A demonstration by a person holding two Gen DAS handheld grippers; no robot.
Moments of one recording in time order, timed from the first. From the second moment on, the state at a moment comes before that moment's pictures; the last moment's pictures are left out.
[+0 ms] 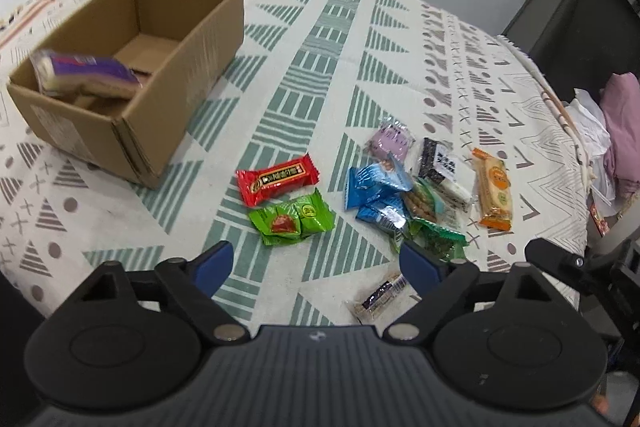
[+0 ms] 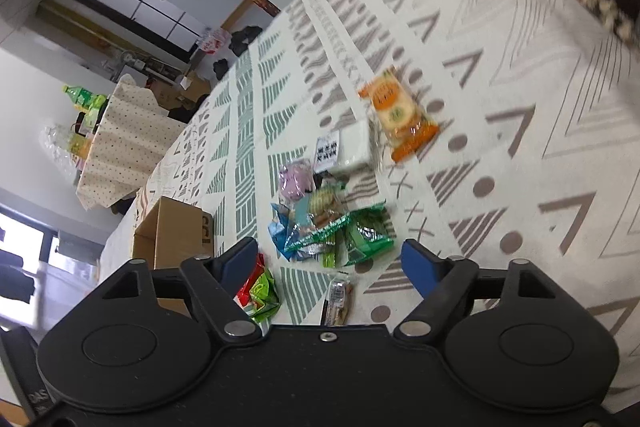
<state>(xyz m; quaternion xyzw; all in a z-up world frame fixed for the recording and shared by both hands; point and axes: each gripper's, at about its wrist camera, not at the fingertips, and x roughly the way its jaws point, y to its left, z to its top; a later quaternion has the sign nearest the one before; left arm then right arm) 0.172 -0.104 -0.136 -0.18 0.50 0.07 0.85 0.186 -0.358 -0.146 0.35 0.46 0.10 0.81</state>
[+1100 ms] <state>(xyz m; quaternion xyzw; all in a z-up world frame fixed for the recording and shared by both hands) 0.222 -0.077 -0.200 -0.22 0.53 0.11 0.81 0.245 -0.298 -0.196 0.20 0.55 0.06 0.81</state>
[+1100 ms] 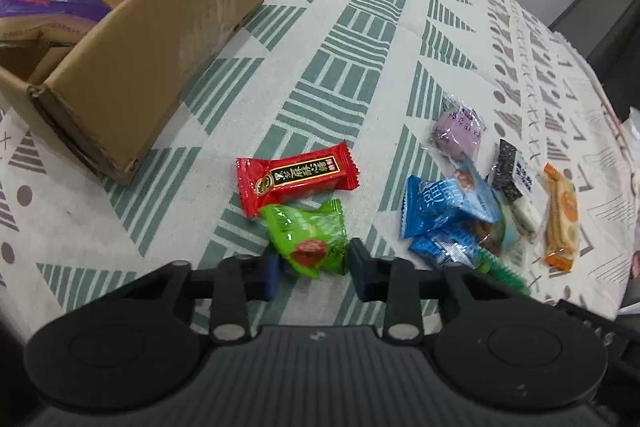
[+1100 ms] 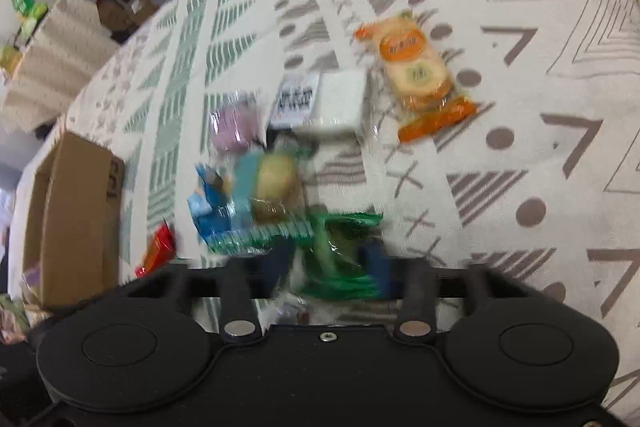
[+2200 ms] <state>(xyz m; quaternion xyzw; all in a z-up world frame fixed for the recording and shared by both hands) 0.176 -0.033 -0.088 -0.22 0.42 0.13 0.87 0.225 -0.269 -0.122 0.27 0.40 0.20 0.85</state>
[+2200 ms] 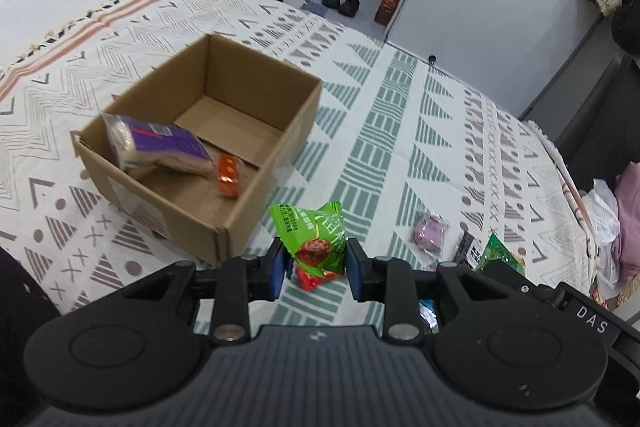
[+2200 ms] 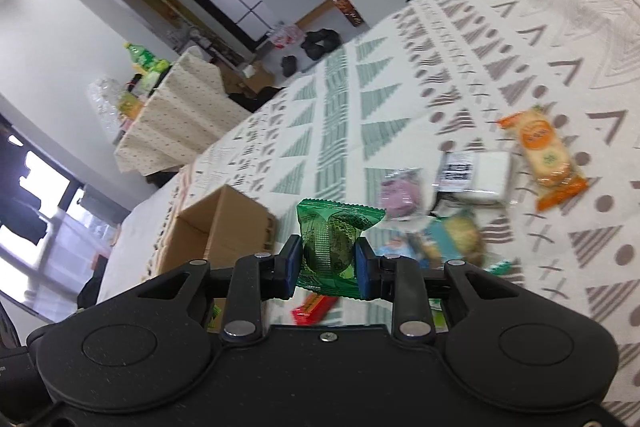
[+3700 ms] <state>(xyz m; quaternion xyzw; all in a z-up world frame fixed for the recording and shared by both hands) 0.207 0.115 -0.092 -0.26 0.41 0.17 0.86 0.259 -0.123 -0.119 0.29 0.37 0.32 0.82</state>
